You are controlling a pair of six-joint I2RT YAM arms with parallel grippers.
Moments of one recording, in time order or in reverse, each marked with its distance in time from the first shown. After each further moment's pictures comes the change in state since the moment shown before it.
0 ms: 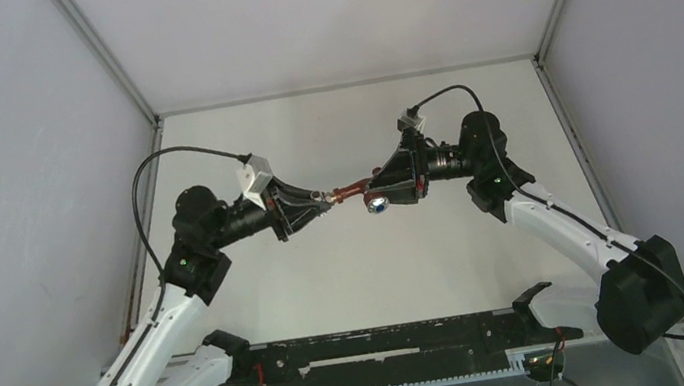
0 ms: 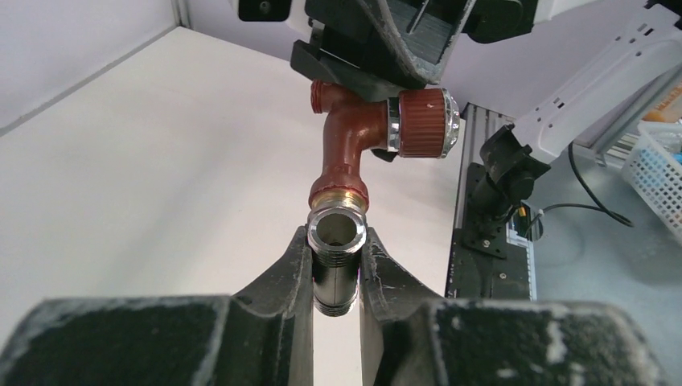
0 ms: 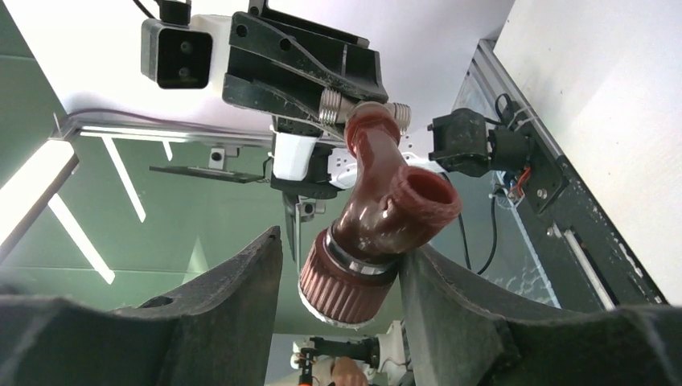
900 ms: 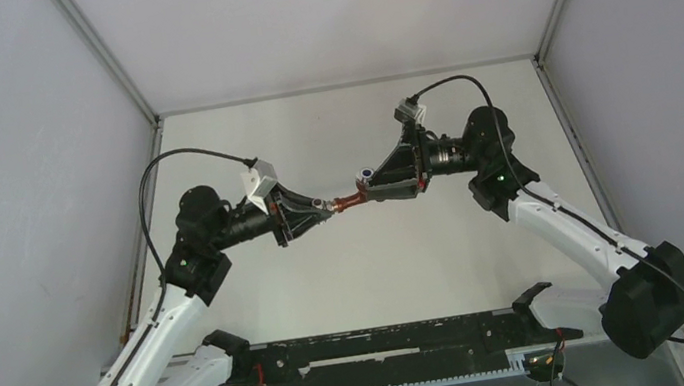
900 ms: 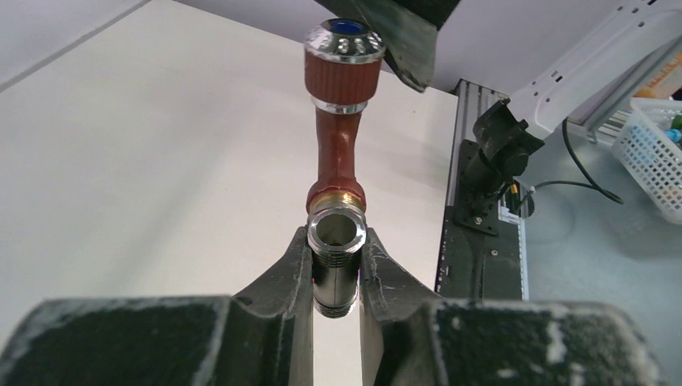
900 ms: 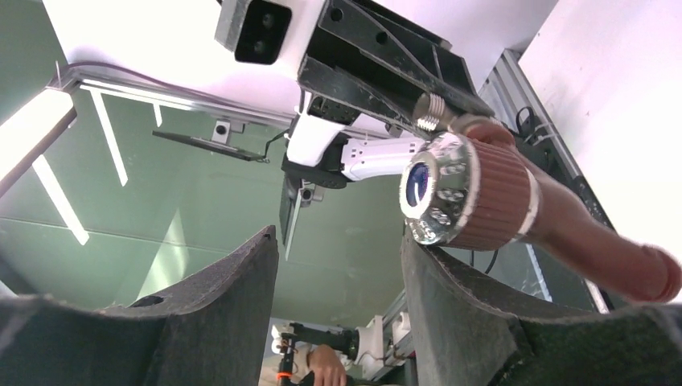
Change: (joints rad) left arm 0.001 -0.006 -0.016 -0.065 0.024 0.036; right arm 0.036 -0.030 0.049 0.016 -0.008 -0.011
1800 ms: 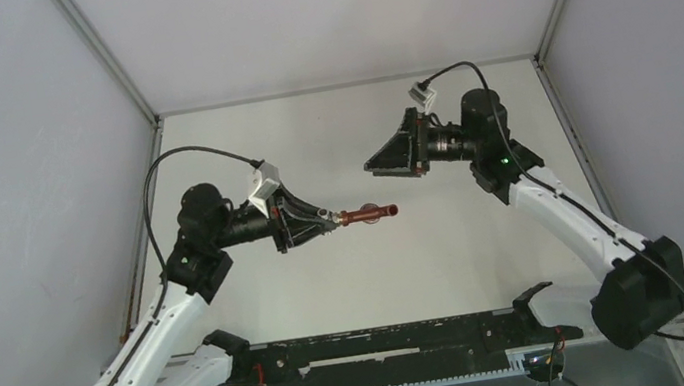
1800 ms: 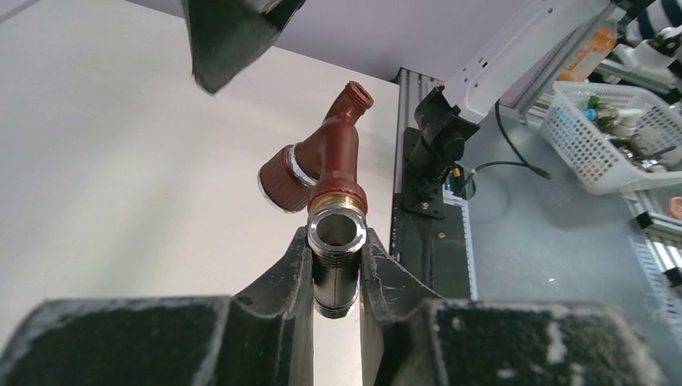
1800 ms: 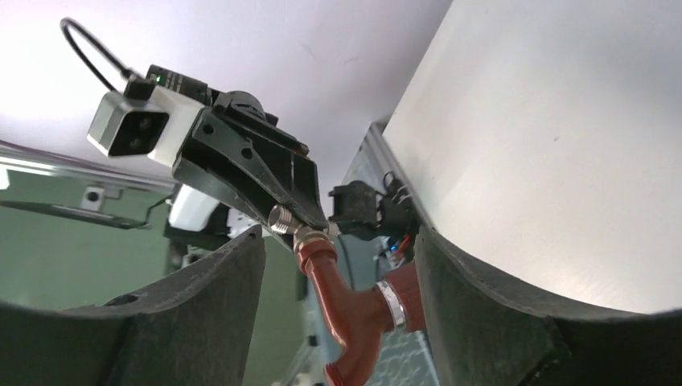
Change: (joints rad) left arm -0.011 0.006 0.005 -0.003 0.136 -0.040; right arm -0.068 0.098 0.134 -0.341 0.142 -0.416
